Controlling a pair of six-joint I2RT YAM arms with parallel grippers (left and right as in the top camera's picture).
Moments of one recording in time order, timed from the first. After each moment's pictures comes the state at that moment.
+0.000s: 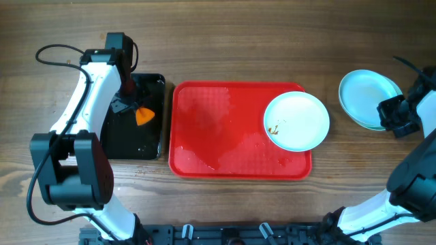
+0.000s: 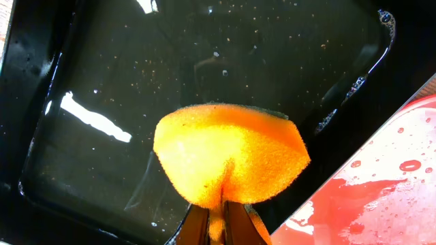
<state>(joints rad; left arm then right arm) -0.02 1.85 1.42 -1.10 -0.03 -0.54 -0.57 1.84 1.23 -0.80 0.05 0.66</state>
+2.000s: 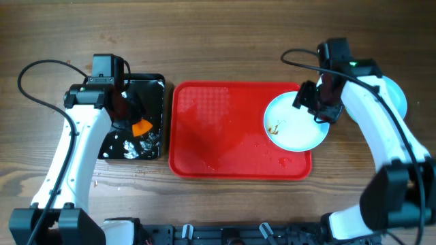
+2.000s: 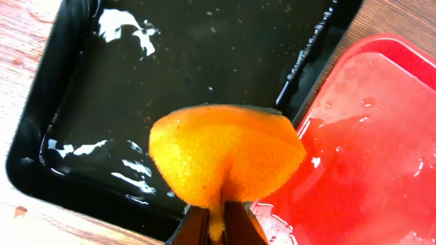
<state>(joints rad) -0.02 1.47 1.16 -1.01 0.00 -0.48 0.07 1.69 1.29 -1.10 -0.04 0.53</state>
